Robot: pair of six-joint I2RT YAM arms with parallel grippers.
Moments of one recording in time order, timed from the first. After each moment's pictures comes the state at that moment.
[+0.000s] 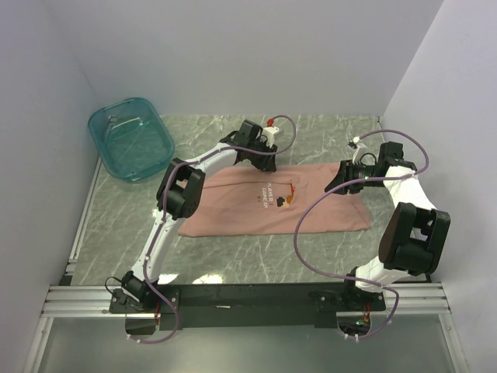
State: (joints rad) left arm -0.57 2.49 2.04 -0.31 0.50 0.01; right arm -0.28 1.54 1.08 -0.75 -0.91 -0.41
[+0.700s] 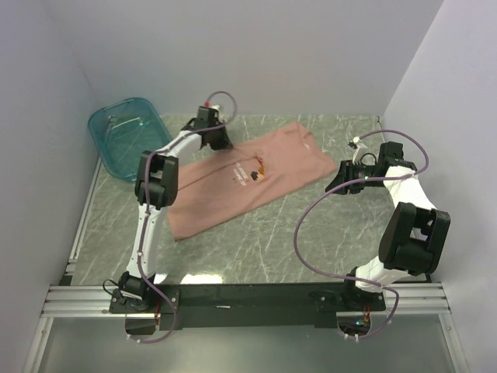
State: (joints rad) left arm -0.32 2.50 2.05 -0.30 0.30 -0.44; right arm -0.28 1.54 1.08 -0.75 -0.89 -0.40
